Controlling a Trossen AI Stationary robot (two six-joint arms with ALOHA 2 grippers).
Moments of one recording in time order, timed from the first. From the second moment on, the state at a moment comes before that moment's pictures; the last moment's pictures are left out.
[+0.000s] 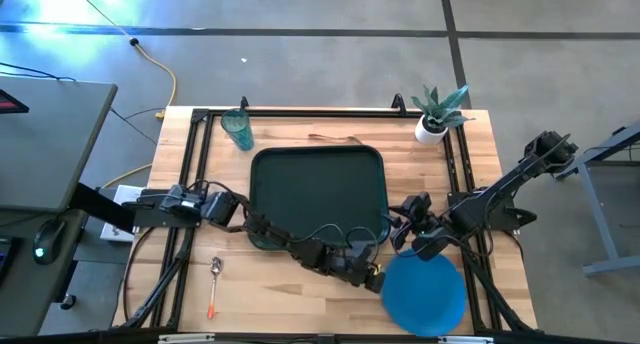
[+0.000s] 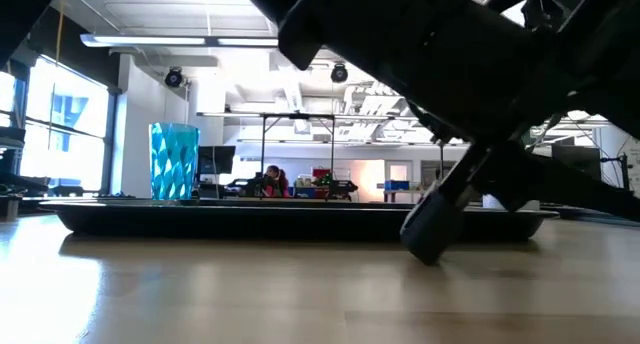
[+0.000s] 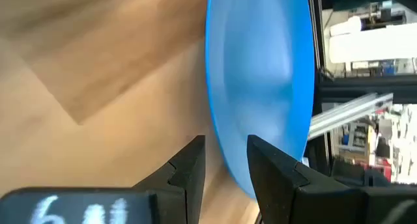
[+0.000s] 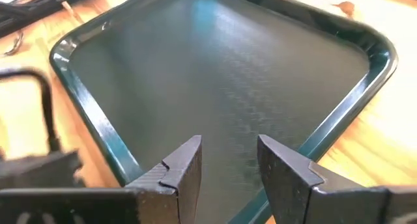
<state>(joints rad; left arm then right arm) -0.38 2.48 1.75 0.08 -0.13 -1.43 0.62 1.19 0.60 -0.42 0.86 1.12</state>
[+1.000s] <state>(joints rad) -0.39 2.49 1.93 -0.11 -0.09 -1.01 0.67 1.20 0.67 -0.84 0.12 1.11</state>
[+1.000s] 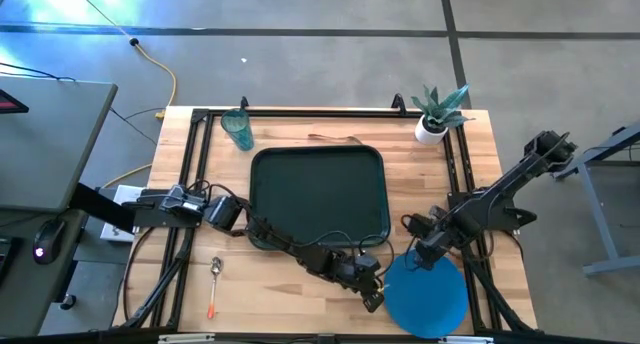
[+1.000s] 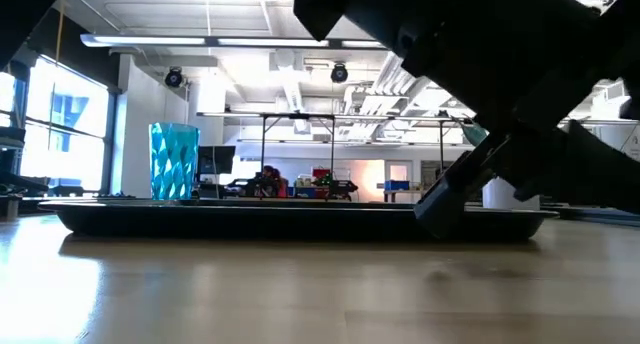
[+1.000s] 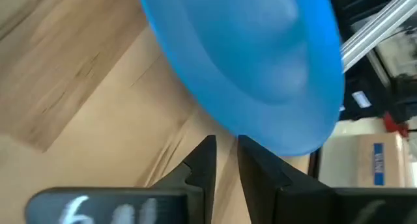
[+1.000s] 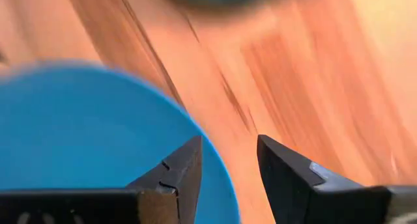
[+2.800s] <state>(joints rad) -0.38 2.43 1.93 -0.40 0.13 -1.03 0.70 1.28 0.76 -1.00 0.32 1.18</state>
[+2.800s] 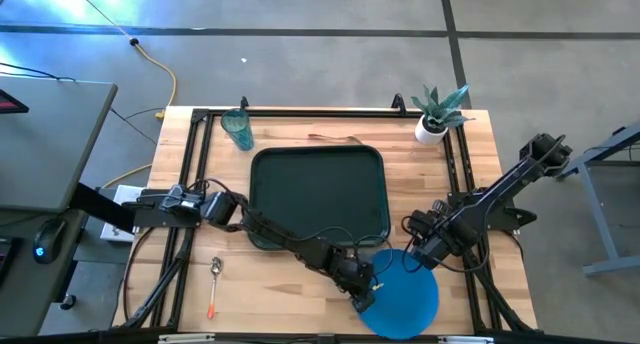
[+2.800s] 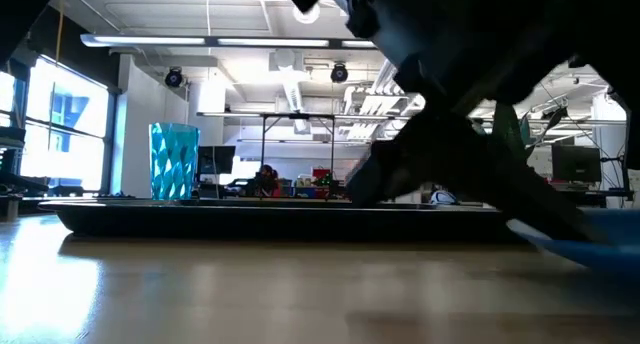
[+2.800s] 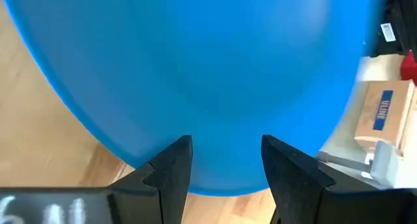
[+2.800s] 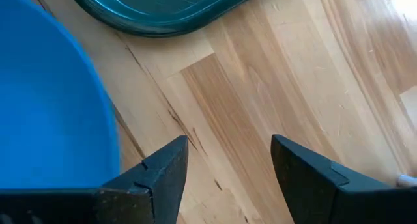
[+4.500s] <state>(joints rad) -0.41 2.40 1.90 -0.58 -0.08 -1.19 0.75 1.28 0.76 -0.97 0.41 1.23</state>
